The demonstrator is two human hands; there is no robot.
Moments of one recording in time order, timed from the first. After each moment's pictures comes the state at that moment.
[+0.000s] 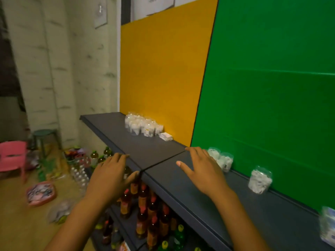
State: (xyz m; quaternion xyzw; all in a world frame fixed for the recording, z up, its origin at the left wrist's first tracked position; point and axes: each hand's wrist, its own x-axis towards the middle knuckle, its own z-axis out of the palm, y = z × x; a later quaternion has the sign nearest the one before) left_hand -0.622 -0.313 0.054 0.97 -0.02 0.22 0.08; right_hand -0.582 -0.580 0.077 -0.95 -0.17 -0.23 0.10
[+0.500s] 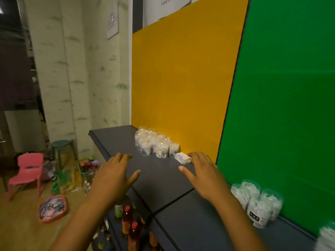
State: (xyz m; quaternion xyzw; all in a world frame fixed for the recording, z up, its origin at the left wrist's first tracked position) left_hand -0.463 -0.272 0.078 0.96 0.02 0.25 0.08; right_hand -0.394 -0.530 0.075 -0.94 -0.21 -0.24 0.14
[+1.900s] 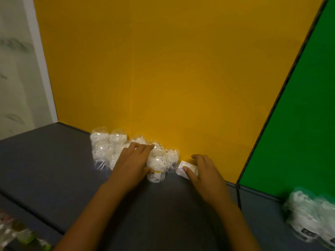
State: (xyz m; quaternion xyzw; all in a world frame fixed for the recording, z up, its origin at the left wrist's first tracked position) left_hand -0.074 -0.200 0.026 0.92 -0.32 0.16 0.15; right_hand -0.164 -0.423 -0.004 -0.95 0.11 -0.24 0.15
